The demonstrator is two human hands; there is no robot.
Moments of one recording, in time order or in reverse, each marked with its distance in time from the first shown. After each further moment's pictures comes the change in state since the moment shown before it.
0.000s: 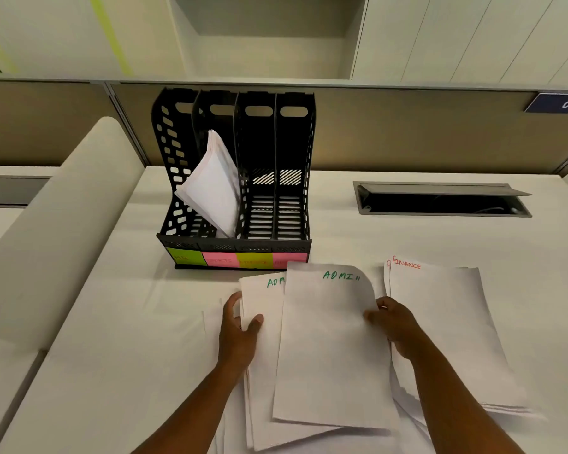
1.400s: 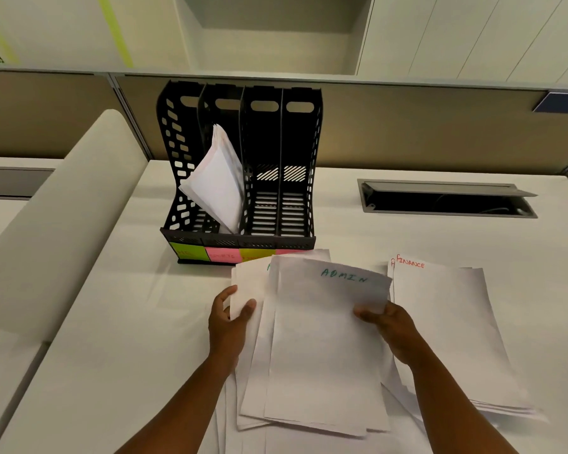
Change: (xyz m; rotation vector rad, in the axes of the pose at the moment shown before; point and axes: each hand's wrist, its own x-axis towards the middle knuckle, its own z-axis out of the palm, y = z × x) left_hand 0.009 0.008 -0.014 -0.073 0.101 -0.012; right_hand -0.009 0.011 0.010 0.236 -0.142 -0.224
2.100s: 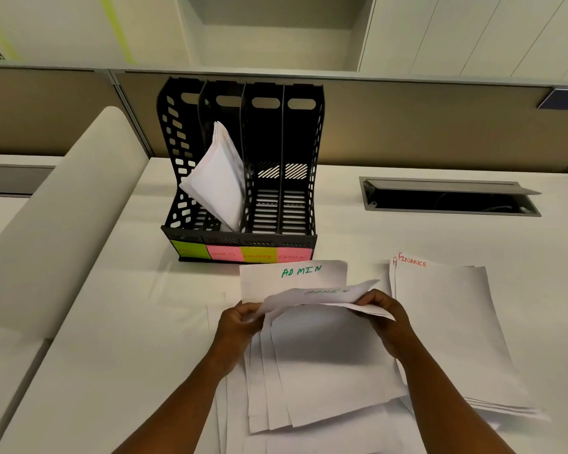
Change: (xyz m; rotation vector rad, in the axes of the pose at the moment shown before) left_hand -0.003 -0.002 -0.007 -0.034 -0.393 0.018; right_hand 0.001 0.001 0.009 0.050 -0.078 -0.306
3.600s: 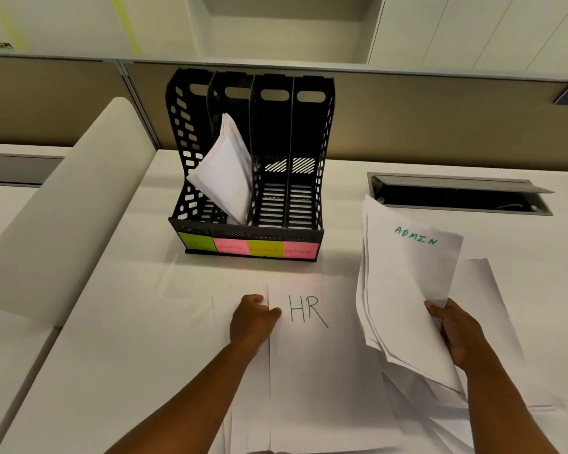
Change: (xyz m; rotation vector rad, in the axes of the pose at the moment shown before) left_hand 0.013 0.007 0.029 0.437 0.261 -0.308; right_hand -0.020 -0.024 -0.076 0.153 0.476 0.484
